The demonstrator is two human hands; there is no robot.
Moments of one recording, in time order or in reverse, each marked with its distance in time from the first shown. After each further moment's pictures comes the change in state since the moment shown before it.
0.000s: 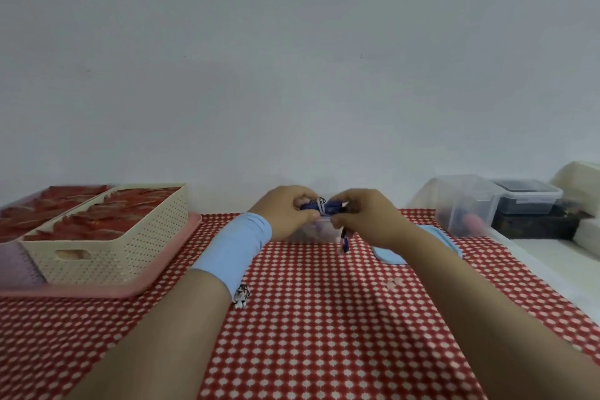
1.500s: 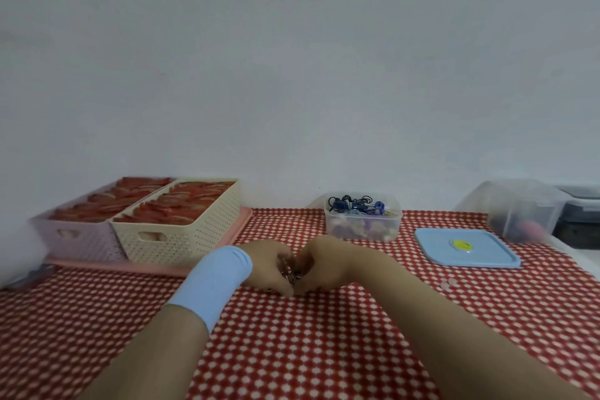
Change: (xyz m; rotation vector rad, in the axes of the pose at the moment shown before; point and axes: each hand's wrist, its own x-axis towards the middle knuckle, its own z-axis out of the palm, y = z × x) left_hand -0.097 -0.068 -0.050 0.401 -0.469 -0.295; right_hand -0.003 -0.070 0.126 -0.398 -0.608 -0.136
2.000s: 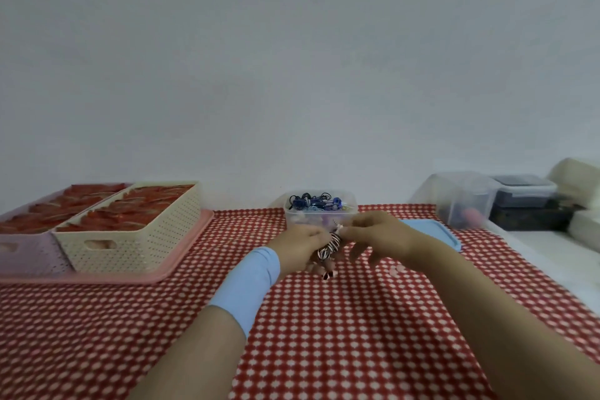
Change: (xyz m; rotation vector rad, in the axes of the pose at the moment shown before) left_hand 0.038 0.109 0.029 -1.029 0.042 0.248; right_hand -0.106 0.098 -0.039 0.651 0.344 0.183
